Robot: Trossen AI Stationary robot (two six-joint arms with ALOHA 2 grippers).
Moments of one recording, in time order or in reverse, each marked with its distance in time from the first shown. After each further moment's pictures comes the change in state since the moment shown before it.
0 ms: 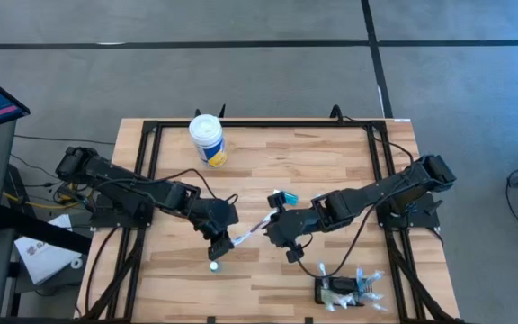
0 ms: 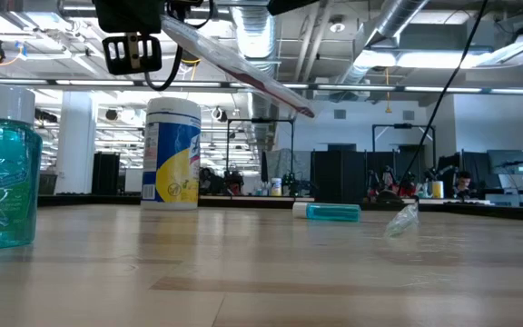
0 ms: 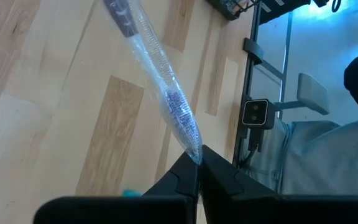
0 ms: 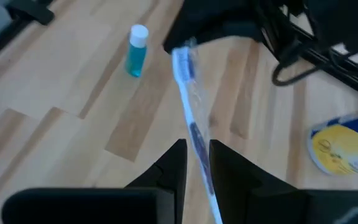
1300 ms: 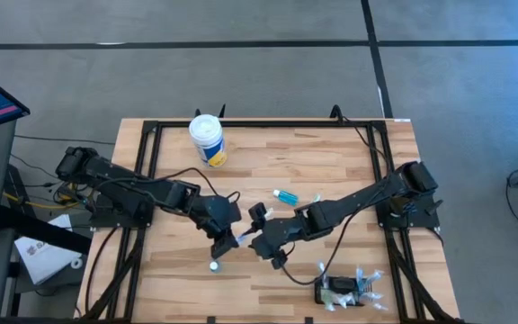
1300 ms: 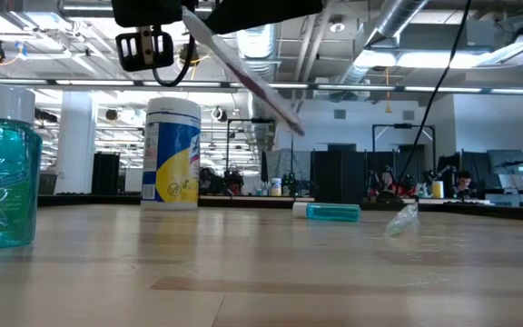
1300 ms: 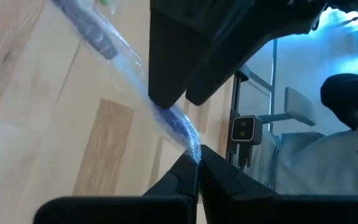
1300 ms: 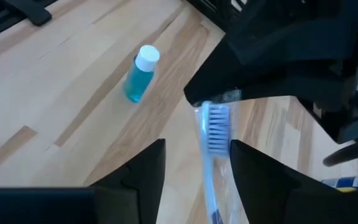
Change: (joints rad) left arm 0.019 -0.001 -0.001 0.073 -0.001 0.003; right arm -0.008 0.164 0.011 0.247 -0.036 -0.179
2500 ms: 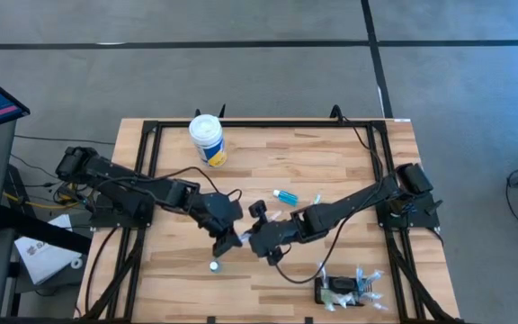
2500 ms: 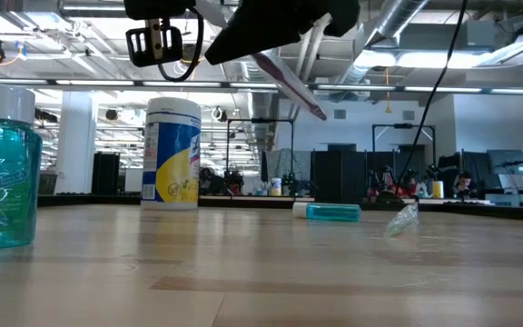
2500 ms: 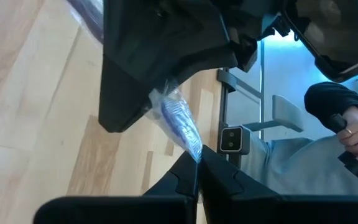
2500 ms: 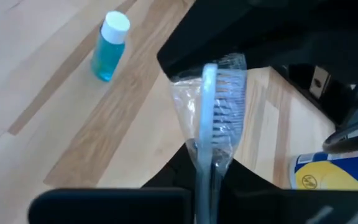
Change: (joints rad) left arm 0.003 -0.001 0.000 0.061 0.014 0.006; right arm -0.008 0.044 0.000 0.011 0.139 0.002
